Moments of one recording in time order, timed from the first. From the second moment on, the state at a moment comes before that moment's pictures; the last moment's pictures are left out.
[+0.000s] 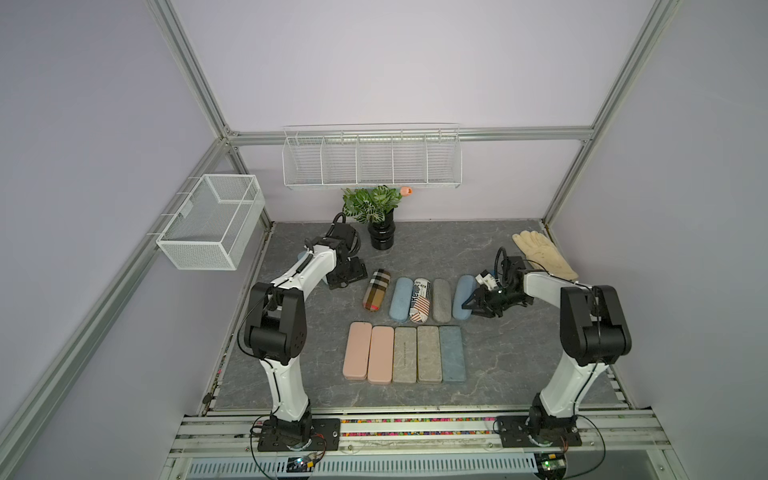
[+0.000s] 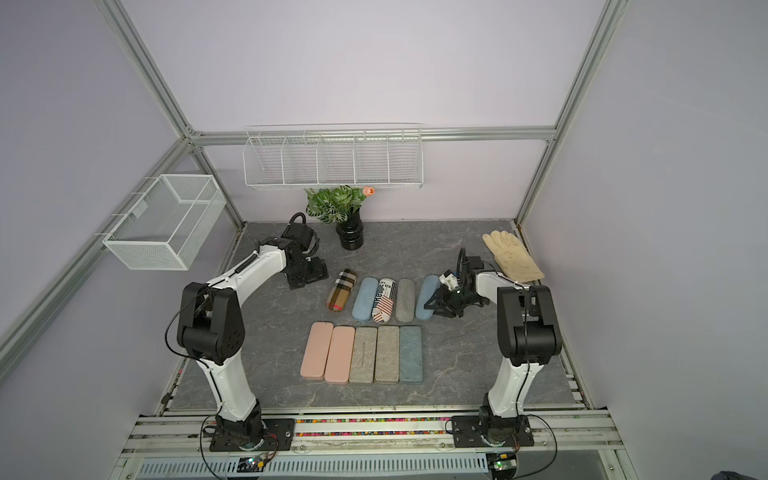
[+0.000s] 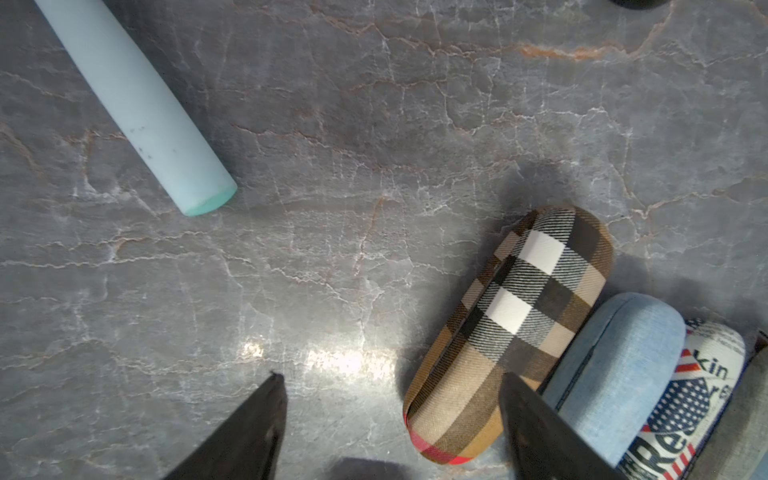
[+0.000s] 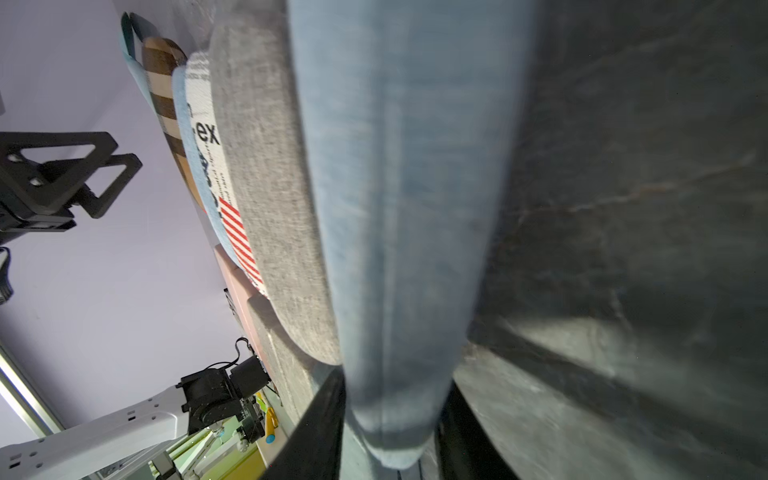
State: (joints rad) left arm -0.31 1.91 1.52 -0.85 0.04 -0.52; right arm 0.07 1.83 1.05 -0.64 -0.77 0.28
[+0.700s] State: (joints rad) left arm -0.31 2.06 1.66 -0.91 0.01 -0.46; right arm 0.09 1.60 1.22 -0.94 -0.21 0.35
